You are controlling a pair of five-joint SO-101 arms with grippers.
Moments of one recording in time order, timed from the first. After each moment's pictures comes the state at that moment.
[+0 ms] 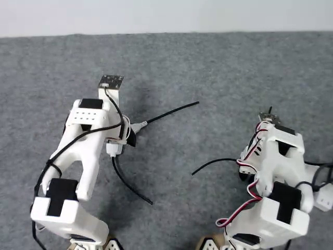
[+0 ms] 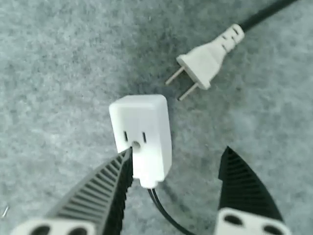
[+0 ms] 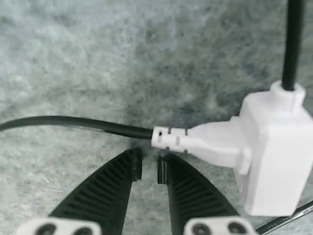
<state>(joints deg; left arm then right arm) 1.1 6.8 20.7 72.0 2.7 19.5 5.4 35.3 65.9 9.8</state>
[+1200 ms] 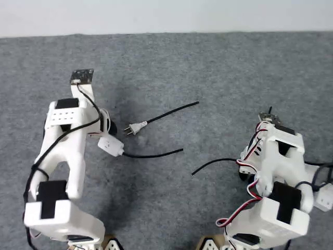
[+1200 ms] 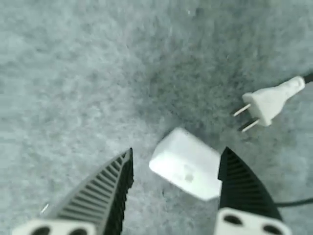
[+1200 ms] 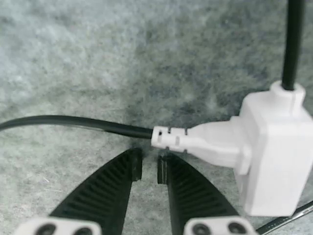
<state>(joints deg) -8.8 5.8 20.6 67.8 3.6 19.4 5.4 35.3 65.9 9.8</state>
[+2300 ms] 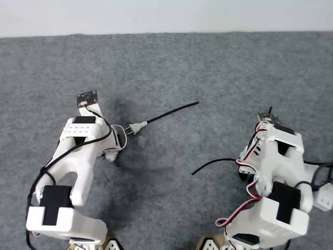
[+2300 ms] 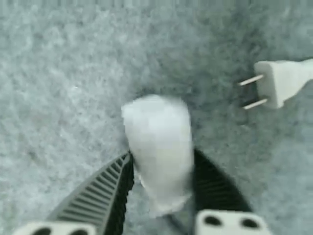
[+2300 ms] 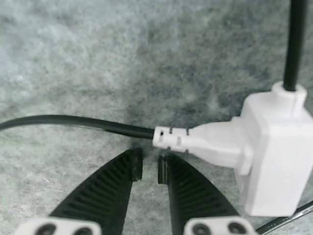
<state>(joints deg) -3.0 2.8 35.9 61.1 23.3 19.1 5.4 35.3 65.9 9.8</state>
